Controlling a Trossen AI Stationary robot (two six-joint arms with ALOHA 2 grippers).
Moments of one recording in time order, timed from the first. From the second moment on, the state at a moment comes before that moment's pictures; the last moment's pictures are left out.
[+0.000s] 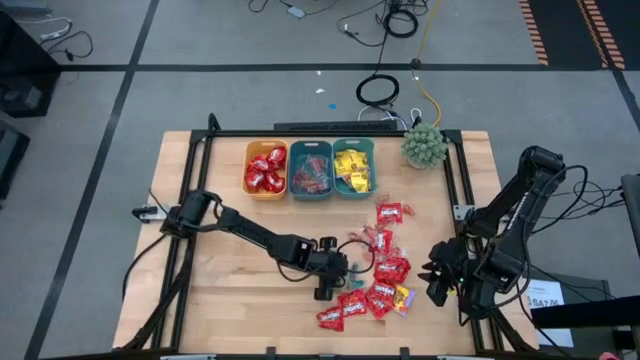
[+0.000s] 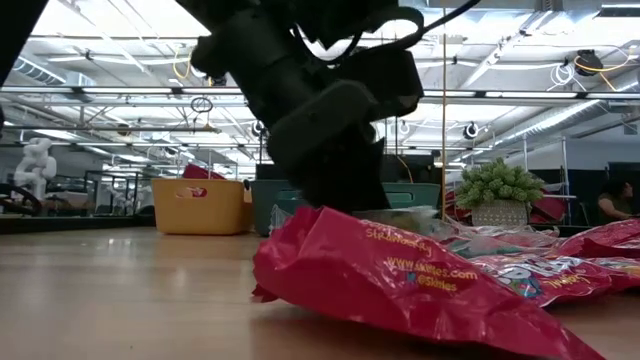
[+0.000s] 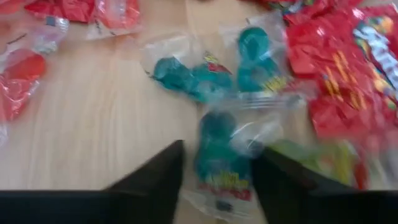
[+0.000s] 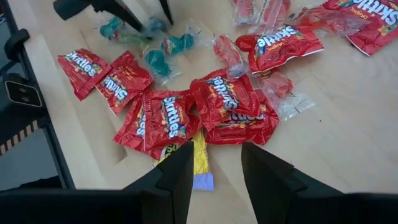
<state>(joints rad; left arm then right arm) -0.30 2.13 1.36 -0.17 -0.07 -0.14 1.05 1.21 0.88 -0.98 0.58 1.69</state>
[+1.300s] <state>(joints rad) 0.39 1.64 1.36 -0.64 -0.15 -0.07 1.02 1.32 0.88 -0.94 0.72 2.07</state>
